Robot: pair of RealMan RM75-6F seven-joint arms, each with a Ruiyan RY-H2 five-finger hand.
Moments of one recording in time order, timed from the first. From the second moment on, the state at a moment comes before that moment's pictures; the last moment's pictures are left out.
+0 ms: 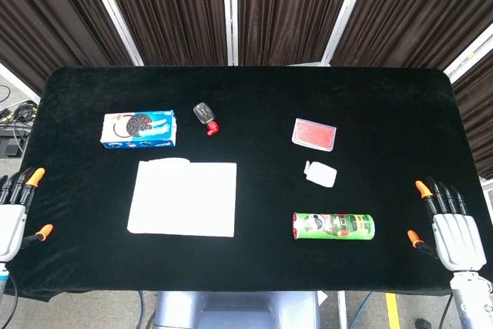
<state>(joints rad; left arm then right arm) -0.09 -1.14 -0.04 -1.63 1.46 1.47 0.19 0.08 -1.13 0.06 -1.66 -1.48 1.46 -0.13</state>
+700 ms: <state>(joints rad) -0.16 -1.30 0.01 -1.62 1.51 1.32 0.37 0.09 -1.13 0.05 -1.67 -1.49 1.45 -0.11</state>
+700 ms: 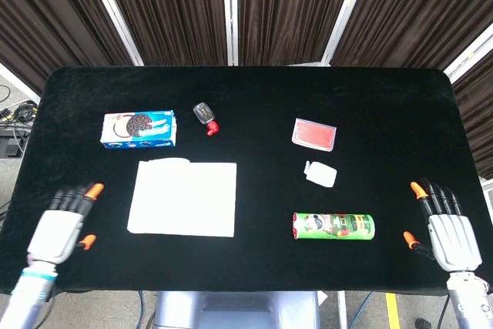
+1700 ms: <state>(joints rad) -0.26 -1.63 0.01 -1.39 1.45 1.19 0.55 0.08 -1.11 0.05 -1.69 -1.52 1.47 -0.05</state>
